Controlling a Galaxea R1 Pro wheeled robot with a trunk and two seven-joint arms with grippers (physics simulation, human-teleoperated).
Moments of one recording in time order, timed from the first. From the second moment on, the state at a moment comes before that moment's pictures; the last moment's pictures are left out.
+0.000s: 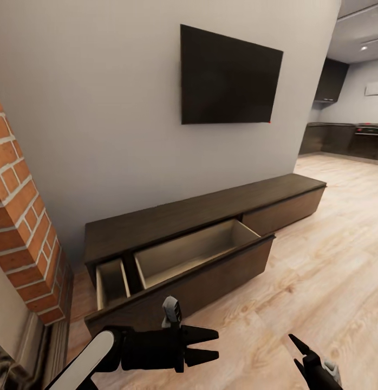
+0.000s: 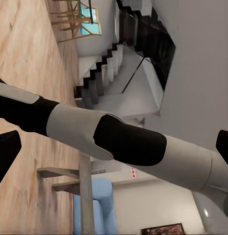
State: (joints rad) left arm -0.26 0.21 -0.59 -1.58 1.74 0.98 -0.17; right arm -0.46 -0.30 0.70 0.04 -1.93 0.26 0.95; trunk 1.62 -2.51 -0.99
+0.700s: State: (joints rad) left arm -0.26 0.21 -0.59 -1.58 1.74 0.98 -0.17; right arm -0.46 -0.29 0.70 0.04 -1.93 0.25 0.94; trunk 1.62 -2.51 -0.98
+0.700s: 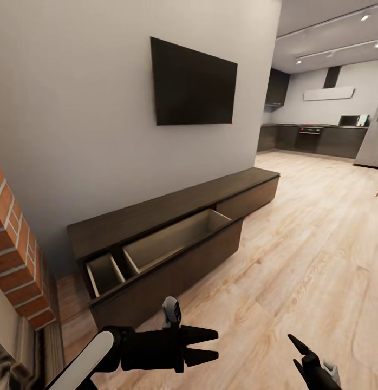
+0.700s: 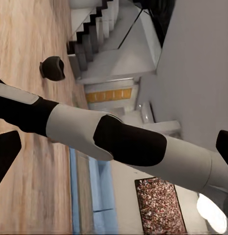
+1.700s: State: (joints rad) left arm -0.26 0.21 -0.59 -1.58 1.73 0.98 -0.17; right arm -0.46 -0.29 0.70 0.04 -1.93 0.23 0.94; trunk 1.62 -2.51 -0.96
